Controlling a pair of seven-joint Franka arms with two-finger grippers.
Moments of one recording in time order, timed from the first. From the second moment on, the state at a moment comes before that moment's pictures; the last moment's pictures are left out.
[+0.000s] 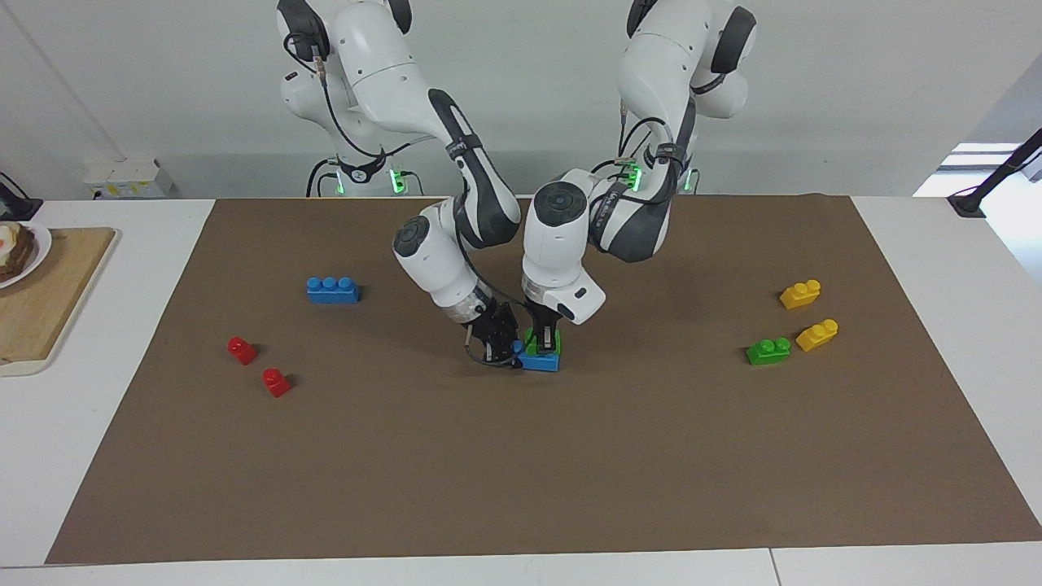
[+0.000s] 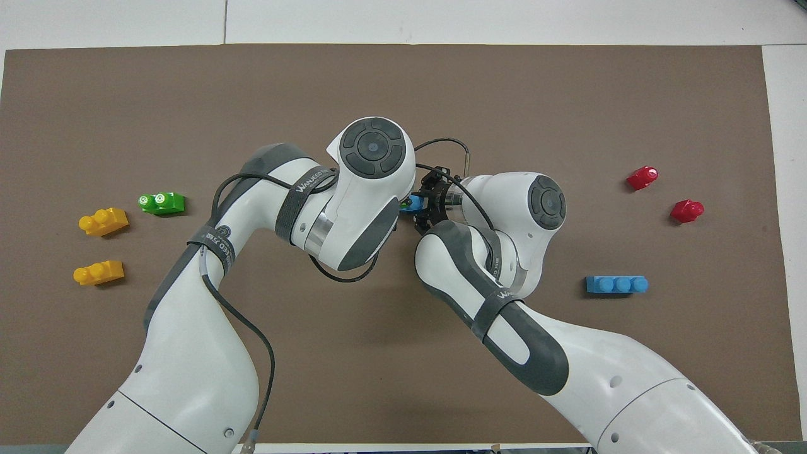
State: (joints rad) left arm -0.60 0.50 -0.06 -1.54 0.03 2.10 -2.13; right arm 0.52 0.47 -0.01 -1.91 0.78 2.65 1.59
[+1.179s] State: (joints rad) left arm -0.57 0.44 -0.04 -1.61 0.06 2.12 -1.93; right arm 0.52 0.46 -0.01 -1.93 0.79 2.68 1.58
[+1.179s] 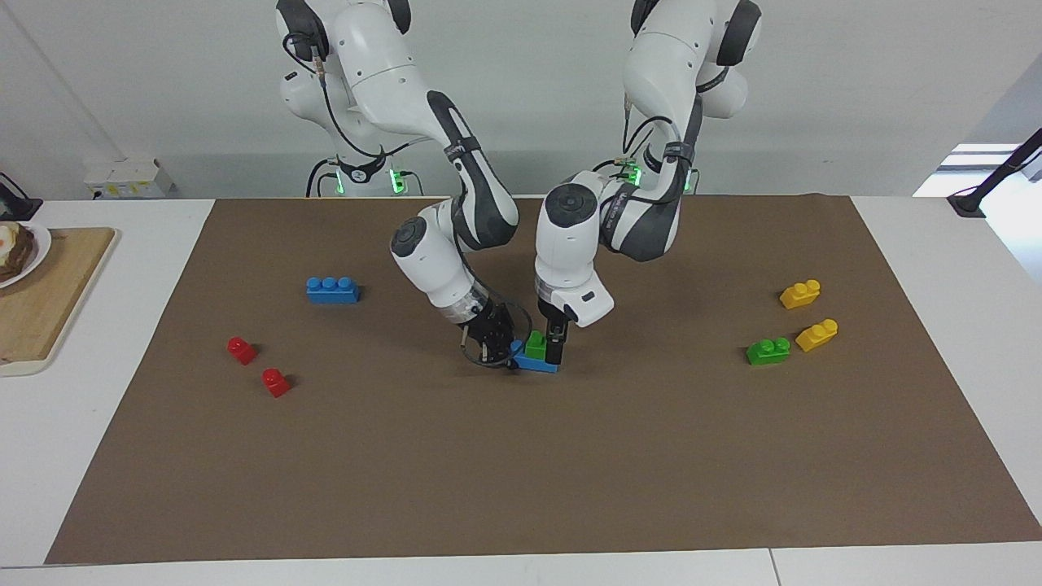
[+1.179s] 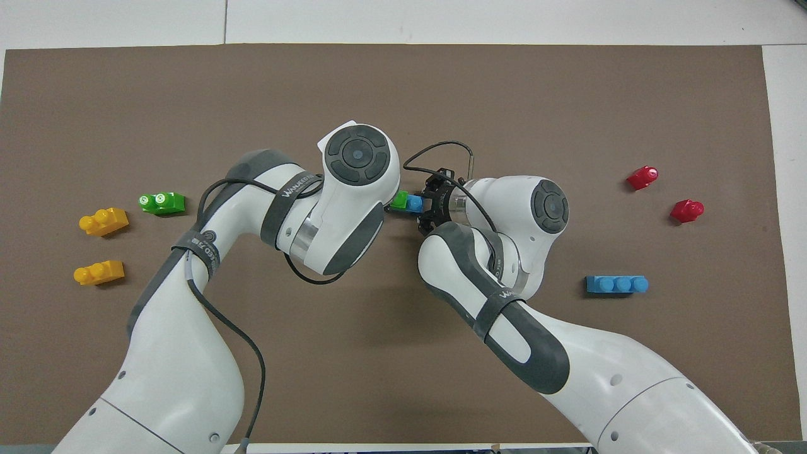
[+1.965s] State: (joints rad) left arm -0.20 0.23 -0.03 -1.62 0.05 1.88 -1.05; right arm 0.43 0.47 -0.03 -1.92 0.78 2.58 1.52
